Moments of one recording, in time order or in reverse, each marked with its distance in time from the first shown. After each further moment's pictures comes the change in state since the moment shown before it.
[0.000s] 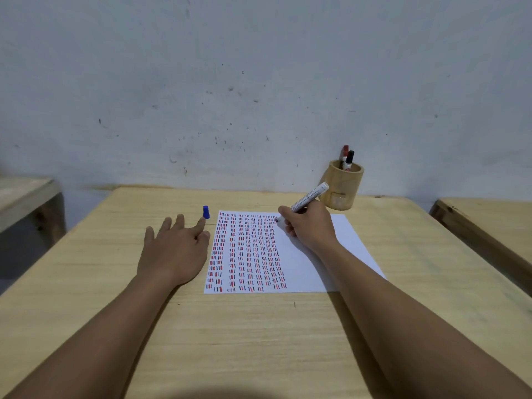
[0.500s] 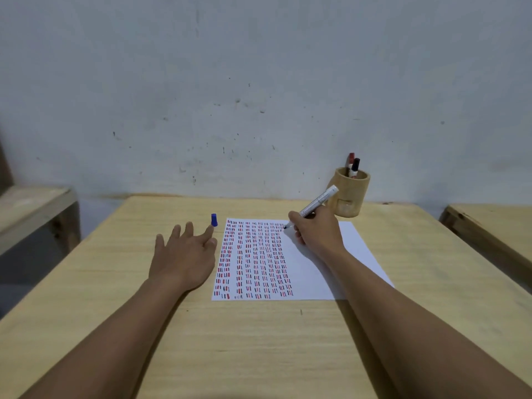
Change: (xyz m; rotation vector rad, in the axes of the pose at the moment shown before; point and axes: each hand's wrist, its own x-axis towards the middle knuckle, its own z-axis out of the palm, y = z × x) left_hand -0.001 0.002 -0.003 -0.023 -0.009 -0.004; right_hand 0.000 0.000 -0.002 0.053 0.027 0.035
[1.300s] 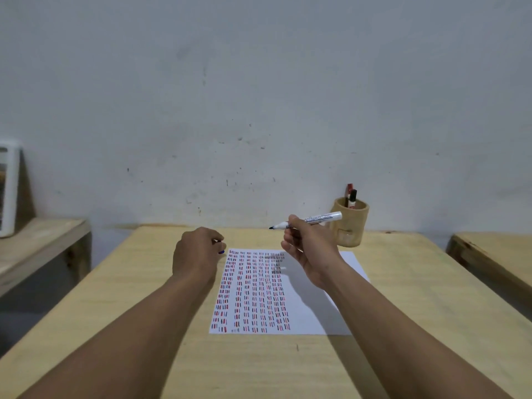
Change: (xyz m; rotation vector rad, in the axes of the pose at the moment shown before) left_hand 0.032 0.037 -0.032 -0.522 0.355 -0.126; right_hand -0.019 -0.059 -0.015 0.876 -0.227 0.261
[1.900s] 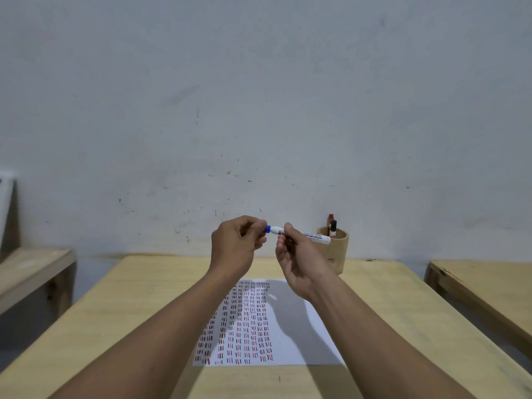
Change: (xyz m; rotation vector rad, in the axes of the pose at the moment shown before) left_hand -0.019 0.110 -0.004 -0.758 -0.071 0.198; right_hand -0.019 -0.044 0.014 0.420 -0.012 0.128
